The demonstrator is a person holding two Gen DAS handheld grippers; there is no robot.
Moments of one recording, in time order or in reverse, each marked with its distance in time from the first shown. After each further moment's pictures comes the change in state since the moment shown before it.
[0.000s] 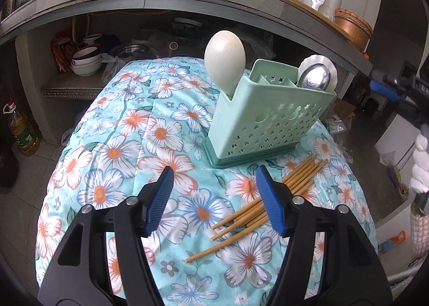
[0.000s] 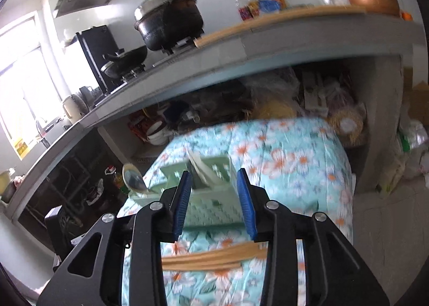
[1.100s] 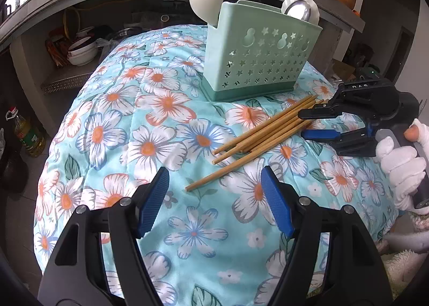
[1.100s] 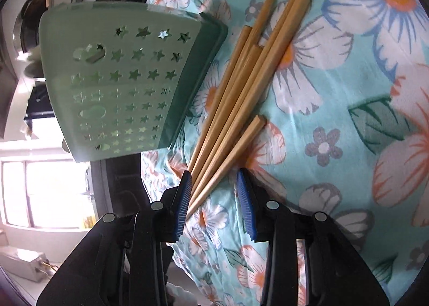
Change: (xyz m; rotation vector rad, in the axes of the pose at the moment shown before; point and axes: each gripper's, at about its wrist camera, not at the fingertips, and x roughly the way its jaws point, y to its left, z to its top) left arm -0.007 -0.007 -0.066 0.110 0.114 0.024; right arm 0.130 -0.050 -0.161 0.818 0.492 0.200
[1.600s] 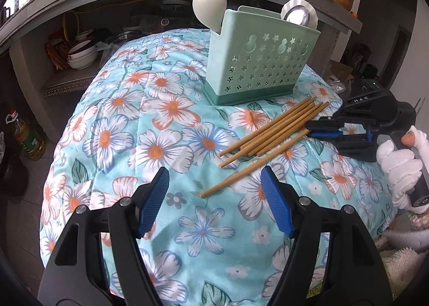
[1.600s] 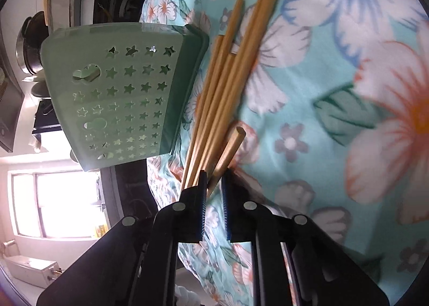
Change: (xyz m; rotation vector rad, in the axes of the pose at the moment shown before) left arm -0.009 0.005 0.003 0.013 -0.013 -0.005; right arm -0.019 -0.029 0.004 0.046 -0.014 0.056
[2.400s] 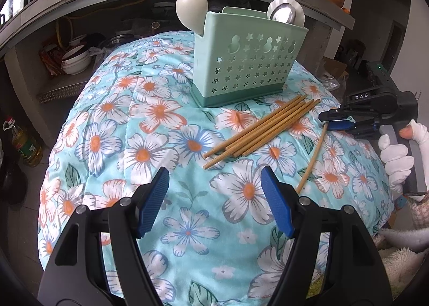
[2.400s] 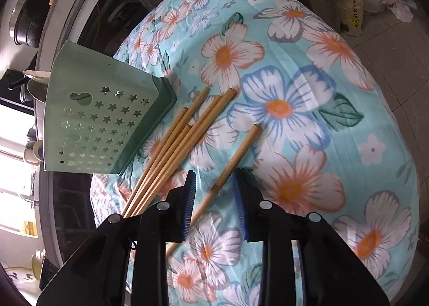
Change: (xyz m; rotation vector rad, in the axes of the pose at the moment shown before) left arm -0.001 -0.014 0.001 0.027 0.001 -0.016; right arm -0.053 0.022 0.009 -0.223 -0.217 -0.370
